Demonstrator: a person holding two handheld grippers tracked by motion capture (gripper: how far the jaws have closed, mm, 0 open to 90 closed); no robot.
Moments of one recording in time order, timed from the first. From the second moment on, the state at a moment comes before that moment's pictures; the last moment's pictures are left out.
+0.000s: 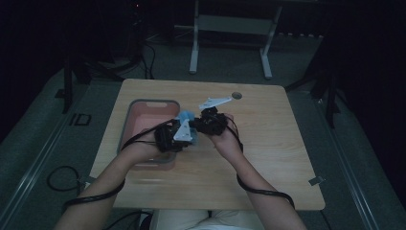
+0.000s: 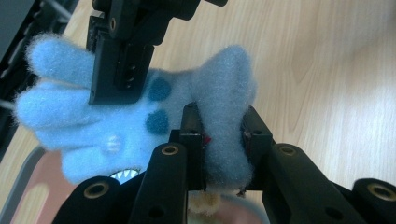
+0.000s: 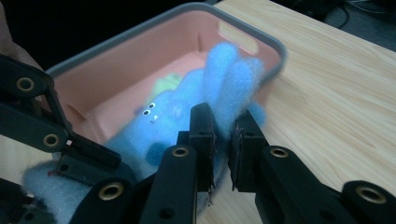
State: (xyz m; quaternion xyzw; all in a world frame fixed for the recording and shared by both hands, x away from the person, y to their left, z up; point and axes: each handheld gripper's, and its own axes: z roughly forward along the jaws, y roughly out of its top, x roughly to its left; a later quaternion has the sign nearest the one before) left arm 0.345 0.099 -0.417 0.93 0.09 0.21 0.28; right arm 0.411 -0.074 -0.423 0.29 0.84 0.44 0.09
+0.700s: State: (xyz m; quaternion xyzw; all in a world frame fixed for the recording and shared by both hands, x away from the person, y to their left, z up) left arm 0.348 0.176 -0.450 0.94 0.16 0.19 0.25; right arm 0.421 0.016 -0.453 0.26 0.86 0.44 0.06
